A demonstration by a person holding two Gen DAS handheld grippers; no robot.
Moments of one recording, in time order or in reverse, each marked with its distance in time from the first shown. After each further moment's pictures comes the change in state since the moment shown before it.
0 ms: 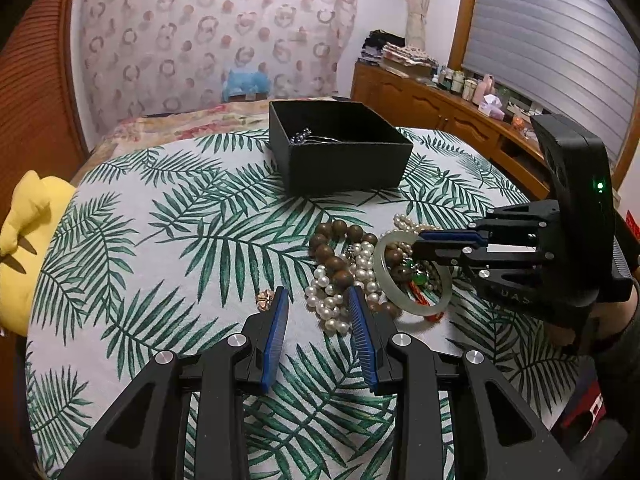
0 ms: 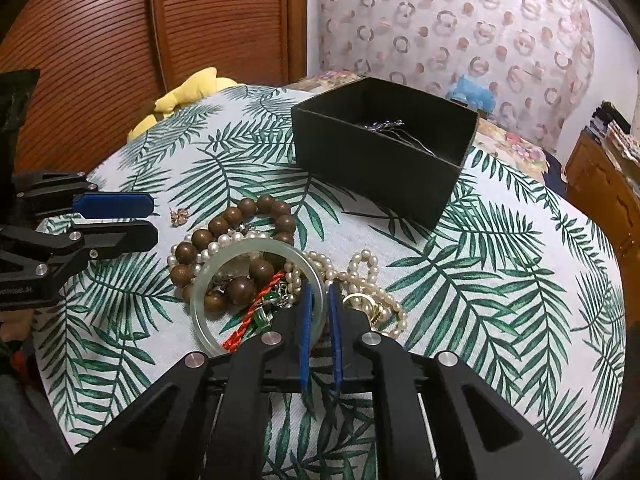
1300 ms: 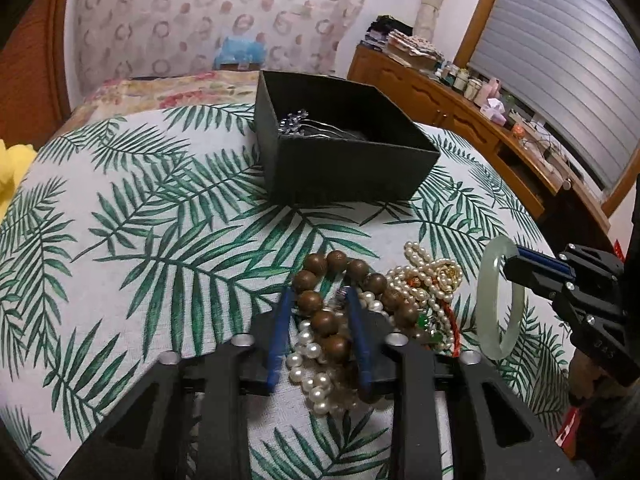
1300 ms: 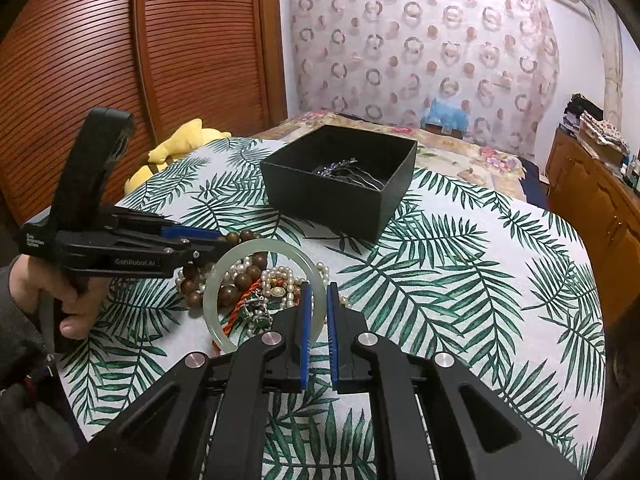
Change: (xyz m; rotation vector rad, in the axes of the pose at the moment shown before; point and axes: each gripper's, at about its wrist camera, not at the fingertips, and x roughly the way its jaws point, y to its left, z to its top) left arm 0.057 0.013 0.031 -0.099 0.087 -0.105; right arm -0.056 -0.026 -0.019 0.105 -0.160 -0.021
